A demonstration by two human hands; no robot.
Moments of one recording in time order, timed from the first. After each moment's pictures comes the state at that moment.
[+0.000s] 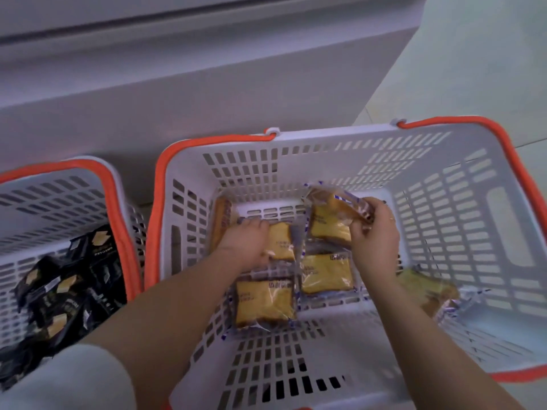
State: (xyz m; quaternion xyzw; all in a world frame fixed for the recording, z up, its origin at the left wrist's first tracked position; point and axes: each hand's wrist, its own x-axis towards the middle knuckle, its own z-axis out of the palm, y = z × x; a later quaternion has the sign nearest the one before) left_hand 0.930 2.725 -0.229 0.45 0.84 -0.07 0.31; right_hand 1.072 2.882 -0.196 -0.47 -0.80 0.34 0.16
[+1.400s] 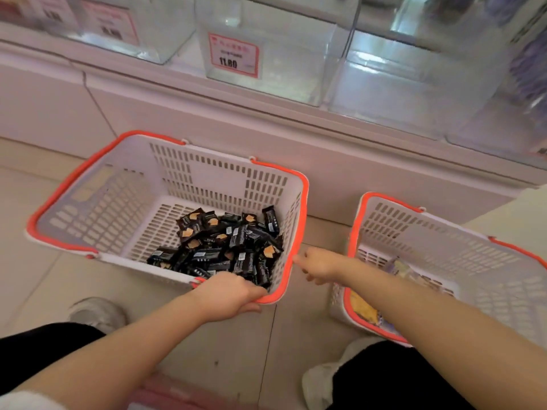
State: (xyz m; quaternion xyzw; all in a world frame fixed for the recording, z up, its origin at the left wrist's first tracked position) left_hand 1.013 2.335 -0.073 0.47 0.86 0.06 0.20; right_hand 0.996 2.547 -0.019 -0.12 -0.84 0.33 -0.41
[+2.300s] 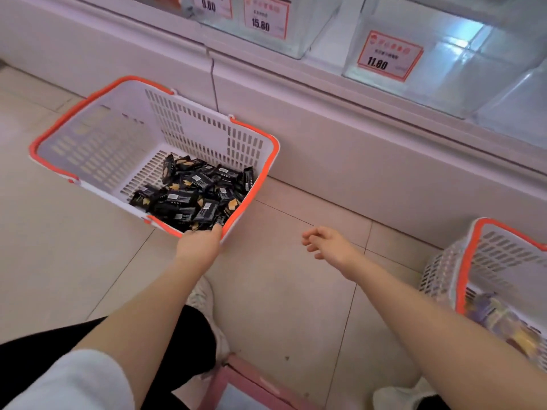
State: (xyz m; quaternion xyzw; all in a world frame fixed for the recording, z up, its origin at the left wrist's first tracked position) left_hand 0.963 2.123 -0.108 -0.01 0.98 -0.04 0.19; right_hand 0.948 2.382 -0.056 -0.11 -0.81 0.49 -0.29
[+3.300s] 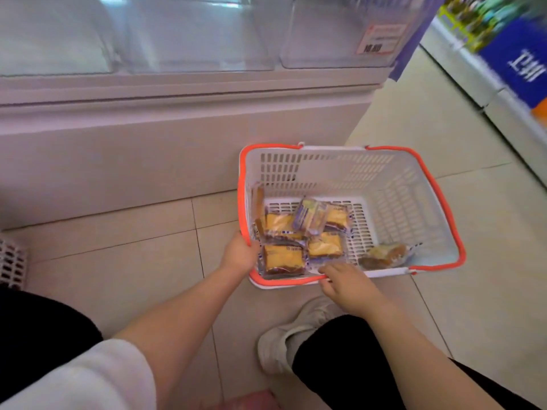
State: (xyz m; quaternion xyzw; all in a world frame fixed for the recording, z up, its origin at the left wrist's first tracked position) left_hand 1.009 2.569 -0.110 0.08 0.84 0.41 0.33; right_hand 1.177 2.729 -0.095 -0.15 -0.96 0.08 -0.21
